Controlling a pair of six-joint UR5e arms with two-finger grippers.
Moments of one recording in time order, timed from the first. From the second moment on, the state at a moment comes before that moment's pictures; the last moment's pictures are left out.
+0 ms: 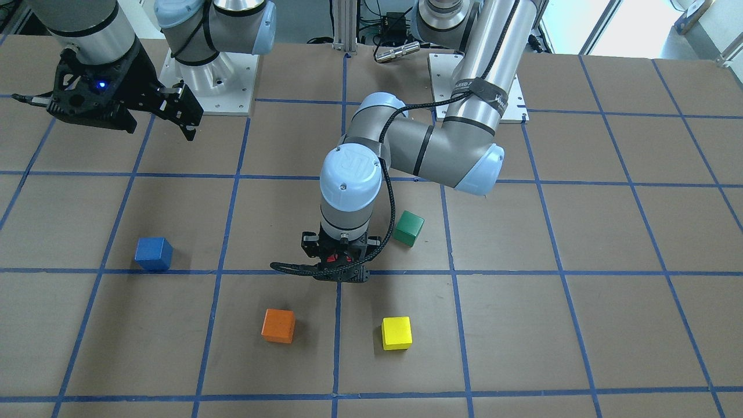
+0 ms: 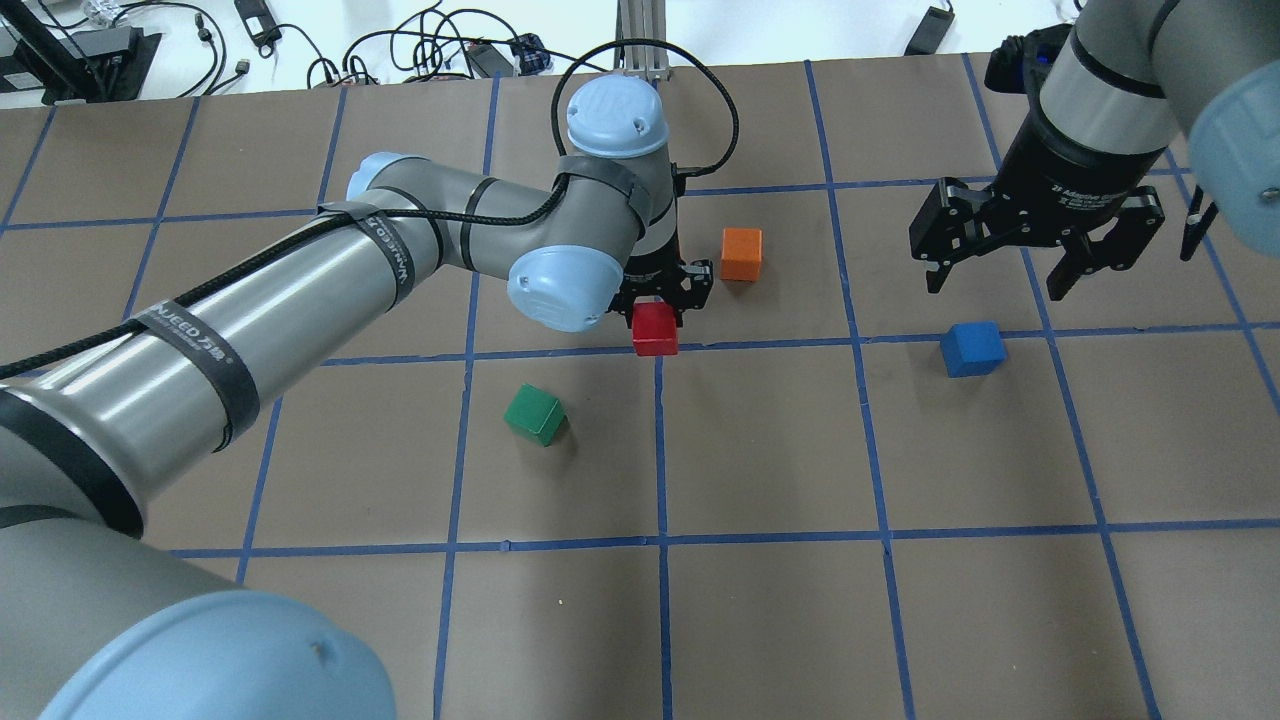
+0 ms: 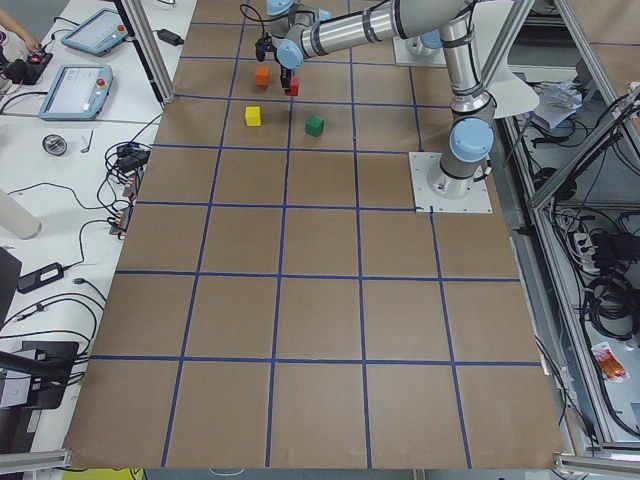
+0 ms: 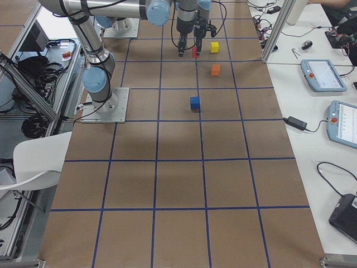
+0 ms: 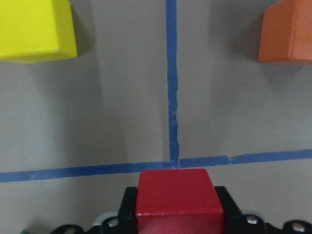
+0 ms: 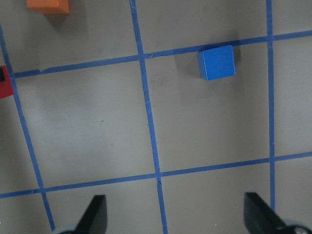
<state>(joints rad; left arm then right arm) -1.94 -2.12 -1.56 -1.05 1.51 -0.34 1.50 -1.65 1.68 -1.54 -1.58 0.06</state>
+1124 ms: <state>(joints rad) -1.87 -1.97 -1.51 -1.25 1.52 -0.18 1.50 -1.59 1.68 -1.56 -1.57 0.08</state>
